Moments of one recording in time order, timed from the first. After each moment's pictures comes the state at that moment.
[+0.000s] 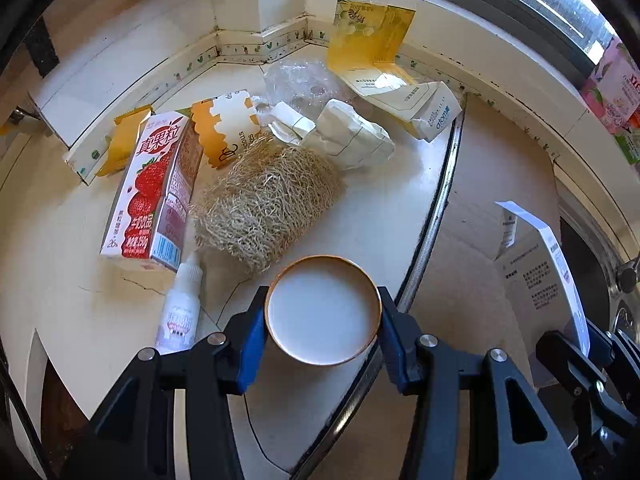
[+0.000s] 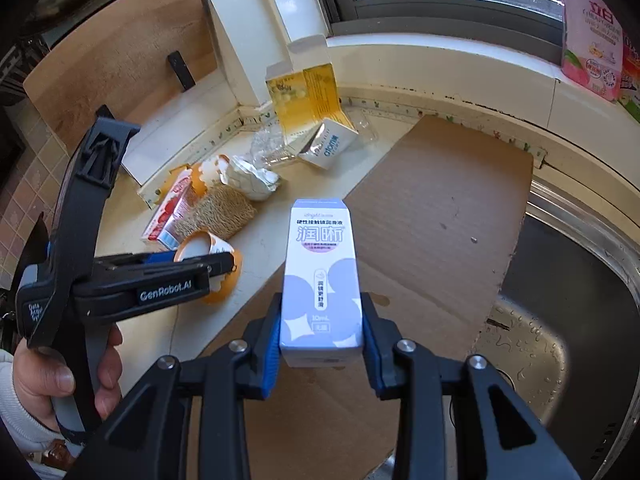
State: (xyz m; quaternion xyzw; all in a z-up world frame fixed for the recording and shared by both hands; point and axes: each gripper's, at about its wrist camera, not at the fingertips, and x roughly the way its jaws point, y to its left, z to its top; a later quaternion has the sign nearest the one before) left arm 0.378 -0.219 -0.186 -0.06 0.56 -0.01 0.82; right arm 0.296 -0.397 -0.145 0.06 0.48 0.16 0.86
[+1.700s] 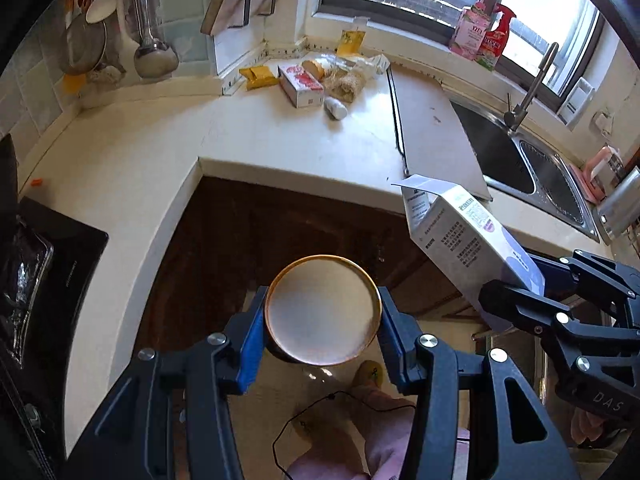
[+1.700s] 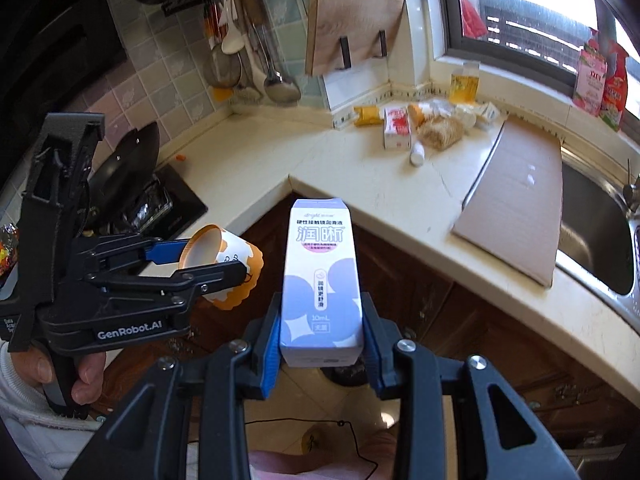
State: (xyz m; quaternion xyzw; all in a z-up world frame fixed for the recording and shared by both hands) left arm 0.009 0.038 -0.105 0.00 0.52 -0.16 0.84; right arm -0.033 -0.113 -0.065 0.02 0.48 0.16 0.86
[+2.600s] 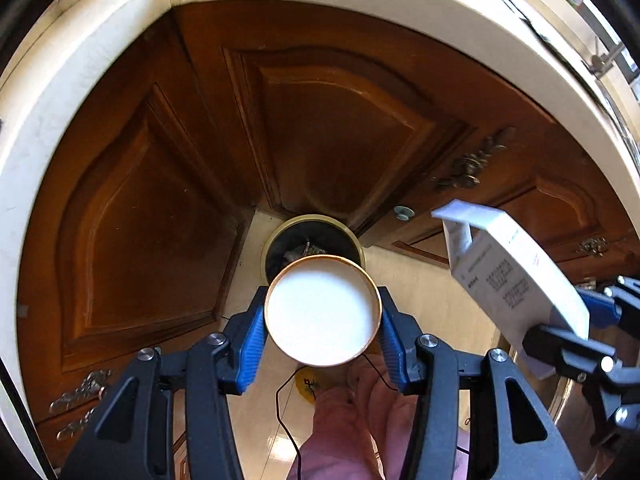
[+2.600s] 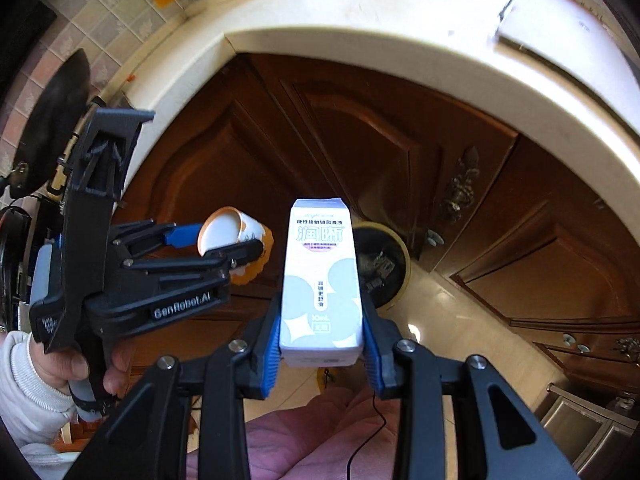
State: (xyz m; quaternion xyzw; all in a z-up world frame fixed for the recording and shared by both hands) left arm 0.059 0.023 -0.309 0.00 0.64 -0.10 0.76; right arm 0.014 -0.126 -0.243 0.06 0.63 0.17 0.76
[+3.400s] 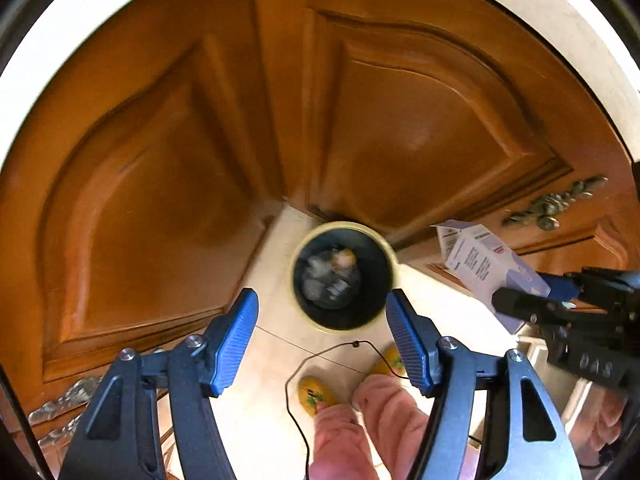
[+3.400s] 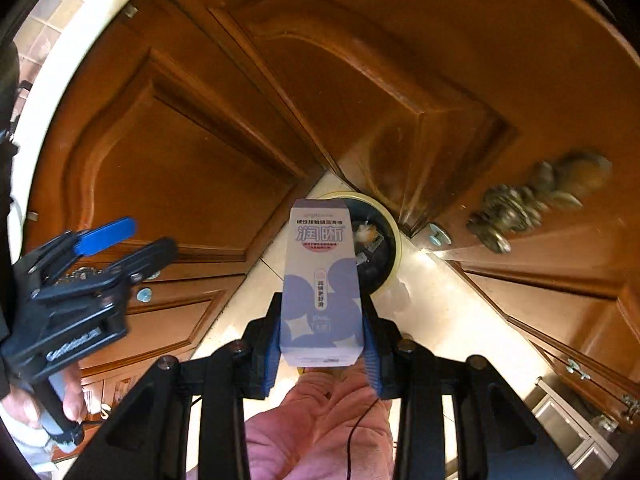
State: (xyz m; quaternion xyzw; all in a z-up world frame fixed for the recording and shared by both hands) left arm 0.083 0.069 -0.362 -0.04 0.64 -0.02 0.77; right arm 0.090 -0.105 -0.350 0.02 0.71 0.15 0.69
